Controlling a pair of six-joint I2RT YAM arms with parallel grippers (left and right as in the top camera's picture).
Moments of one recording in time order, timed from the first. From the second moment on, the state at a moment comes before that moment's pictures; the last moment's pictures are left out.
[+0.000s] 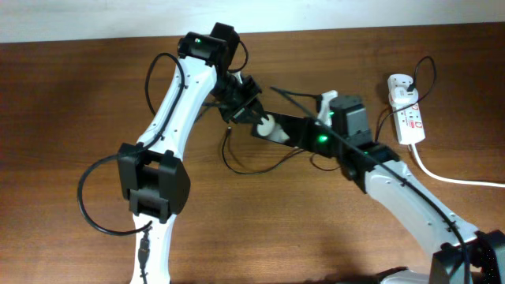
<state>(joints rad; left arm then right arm) -0.35 2.30 2.27 -1.48 0.68 -0.75 0.27 1.47 0.88 -0.11 -0.43 0.75</state>
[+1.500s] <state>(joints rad) -0.21 2.30 2.27 -1.31 1.51 0.07 0.17 1.26 0.88 0.26 -0.42 1.29</state>
